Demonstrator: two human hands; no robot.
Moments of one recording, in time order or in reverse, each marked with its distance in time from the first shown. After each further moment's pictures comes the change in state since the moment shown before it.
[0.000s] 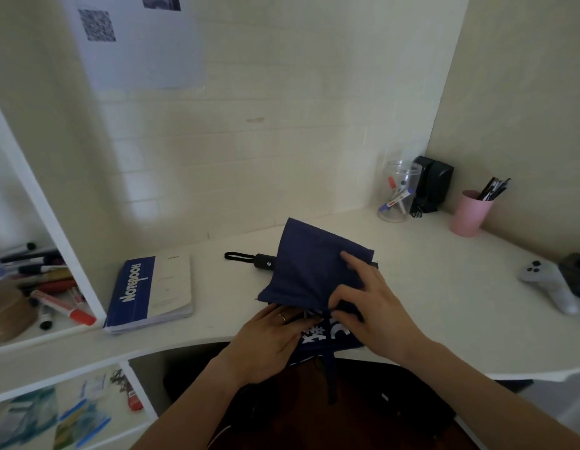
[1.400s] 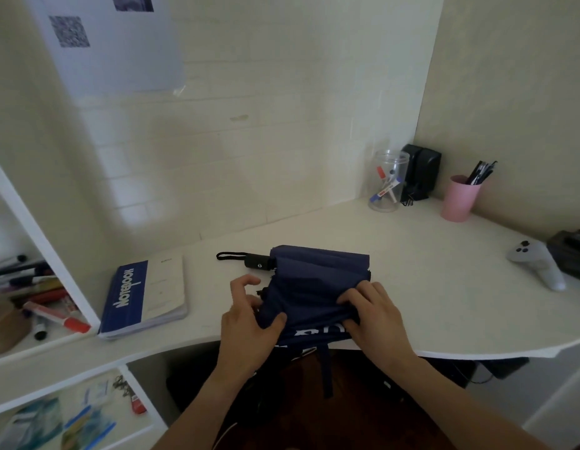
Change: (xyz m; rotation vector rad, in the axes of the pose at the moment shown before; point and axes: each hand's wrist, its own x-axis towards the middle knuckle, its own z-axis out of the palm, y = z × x) left_hand -0.004 0.035 -0.027 -0.604 0.448 -0.579; right_hand -0.031 0.022 0.048 -0.097 0.243 0.159
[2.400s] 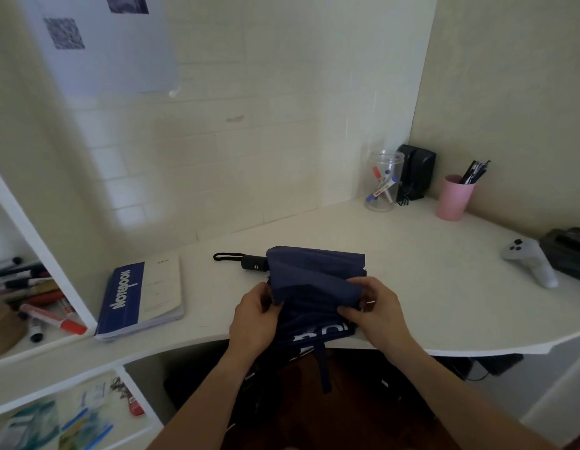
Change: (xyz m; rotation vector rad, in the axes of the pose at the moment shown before) left_hand 0.024 0.002 0.018 -0.065 -0.098 -0.208; right_hand 0.010 -0.001 -0.015 0.711 -0.049 0.527
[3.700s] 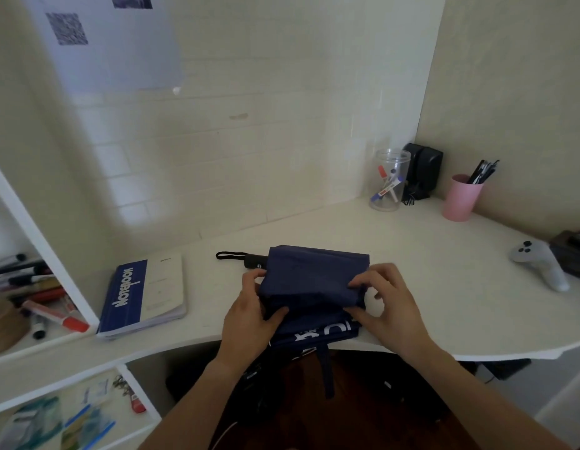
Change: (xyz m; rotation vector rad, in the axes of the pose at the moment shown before) left_hand -0.001 -0.011 -0.011 0.252 0.059 0.226; right_hand 0.005 -0.003 -0.022 -0.394 0.021 -0.486
